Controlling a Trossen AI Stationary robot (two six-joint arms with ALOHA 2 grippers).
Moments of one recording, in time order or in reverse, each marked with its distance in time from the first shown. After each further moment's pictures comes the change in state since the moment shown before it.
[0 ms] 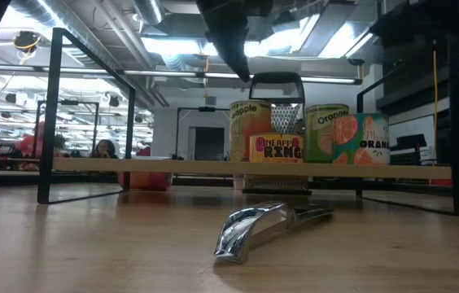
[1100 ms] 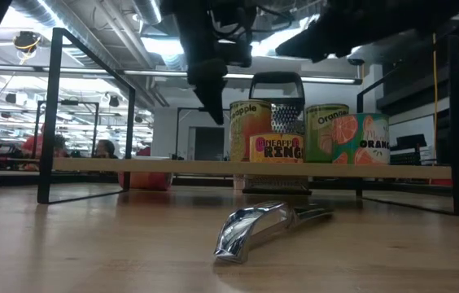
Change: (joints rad) left arm 0.109 -0.026 -0.264 0.125 0.044 0.000; right arm -0.085 0.702 0.181 0.462 0.008 -0.005
